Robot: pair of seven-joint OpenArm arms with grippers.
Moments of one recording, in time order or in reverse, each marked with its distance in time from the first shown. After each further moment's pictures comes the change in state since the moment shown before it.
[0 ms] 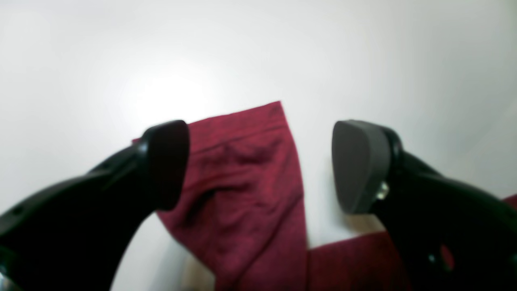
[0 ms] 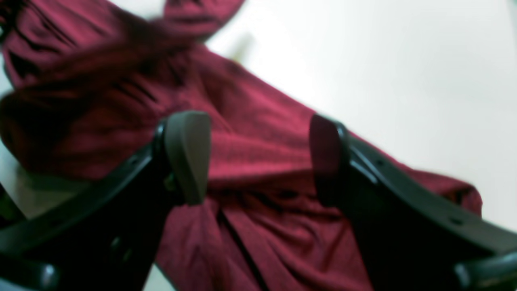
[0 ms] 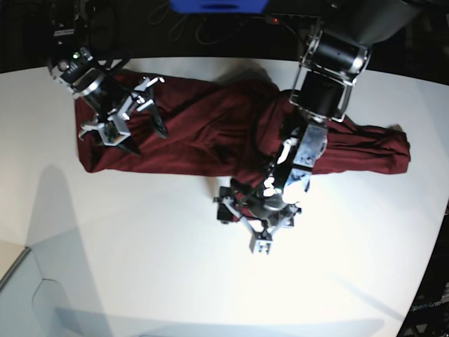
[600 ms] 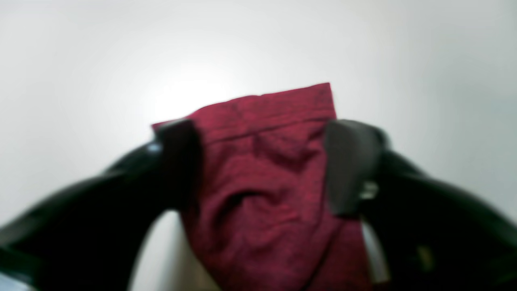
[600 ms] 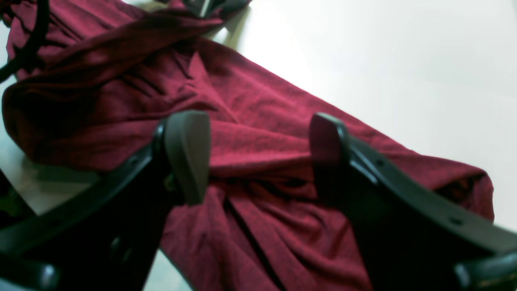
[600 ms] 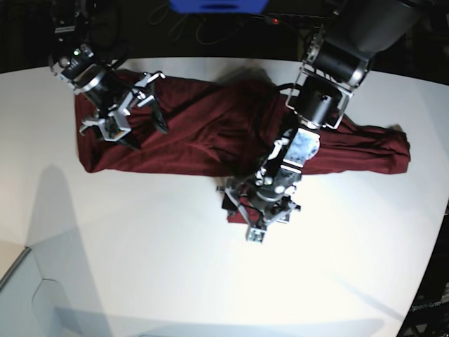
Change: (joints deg) left arm -1.8 -1.3 7.4 -13.5 2.1 0.4 -13.0; right arm -1.0 0.0 0.0 -0.2 -0.1 0.0 -0.2
